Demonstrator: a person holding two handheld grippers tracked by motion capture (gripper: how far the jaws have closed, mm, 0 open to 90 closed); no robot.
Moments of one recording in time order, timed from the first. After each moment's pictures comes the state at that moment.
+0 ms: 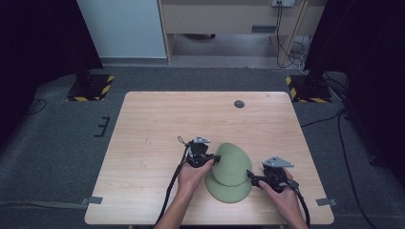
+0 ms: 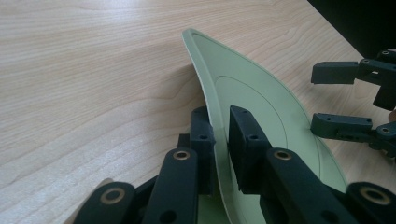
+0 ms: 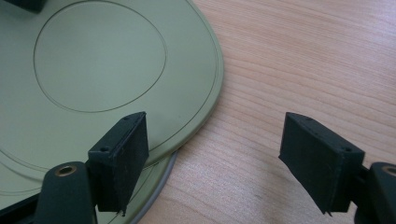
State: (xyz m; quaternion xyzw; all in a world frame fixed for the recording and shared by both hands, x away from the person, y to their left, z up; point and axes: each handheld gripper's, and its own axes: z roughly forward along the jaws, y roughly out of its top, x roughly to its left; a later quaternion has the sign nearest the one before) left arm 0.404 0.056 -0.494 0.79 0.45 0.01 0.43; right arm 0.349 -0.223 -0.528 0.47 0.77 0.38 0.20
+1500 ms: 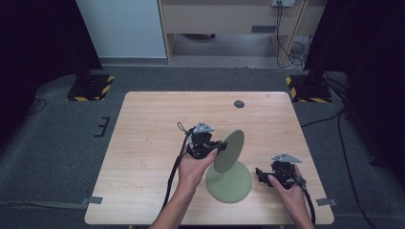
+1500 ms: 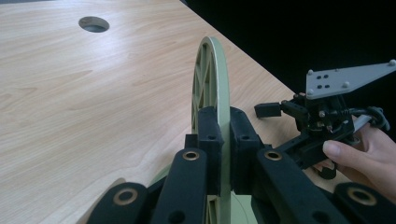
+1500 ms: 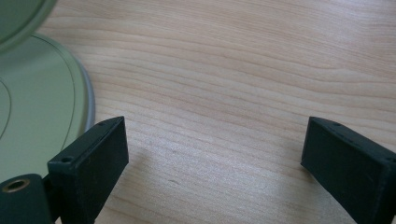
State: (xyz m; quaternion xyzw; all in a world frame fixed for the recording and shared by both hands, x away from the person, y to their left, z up) left arm 0.389 0.051 -0.405 0.78 0.39 0.04 0.49; right arm 0.363 -0.251 -0.534 0.53 0.75 0.33 0.21
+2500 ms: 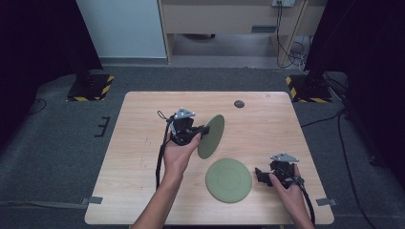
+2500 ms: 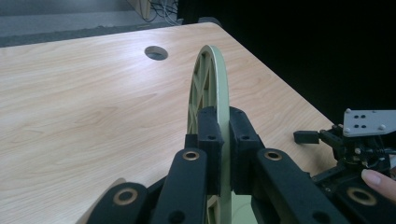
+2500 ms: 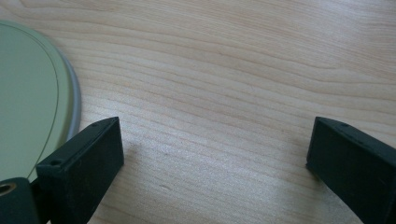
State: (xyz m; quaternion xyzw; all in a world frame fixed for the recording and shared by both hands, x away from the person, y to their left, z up) left arm 0.411 0.097 -0.378 0.75 0.43 0.10 0.49; right arm 0.367 -0.249 -0.539 0.53 0.75 0.32 0.22
